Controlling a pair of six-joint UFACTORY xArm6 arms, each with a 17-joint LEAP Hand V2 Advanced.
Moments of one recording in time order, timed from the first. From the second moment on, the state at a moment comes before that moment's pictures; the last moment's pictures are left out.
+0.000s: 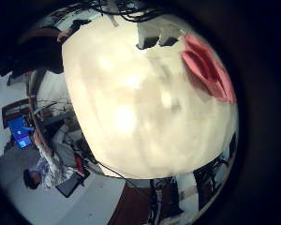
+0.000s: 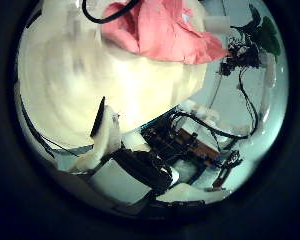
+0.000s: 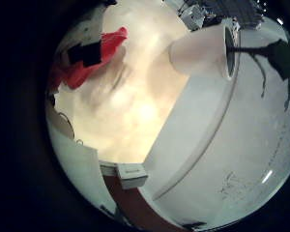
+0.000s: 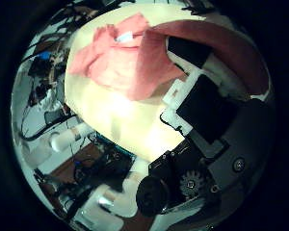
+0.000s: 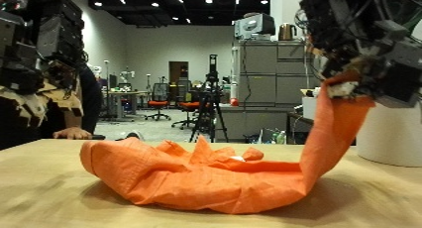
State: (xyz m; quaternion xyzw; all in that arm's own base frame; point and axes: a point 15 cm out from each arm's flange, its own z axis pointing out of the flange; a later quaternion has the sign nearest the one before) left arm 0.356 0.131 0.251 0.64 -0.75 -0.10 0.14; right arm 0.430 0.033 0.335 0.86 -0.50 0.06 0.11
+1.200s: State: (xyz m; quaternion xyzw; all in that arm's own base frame) left arm 0.294 0.155 0.244 0.67 -0.72 -0.08 0.15; right arm 0.460 0.378 0.248 0.96 -0.27 0.10 0.06
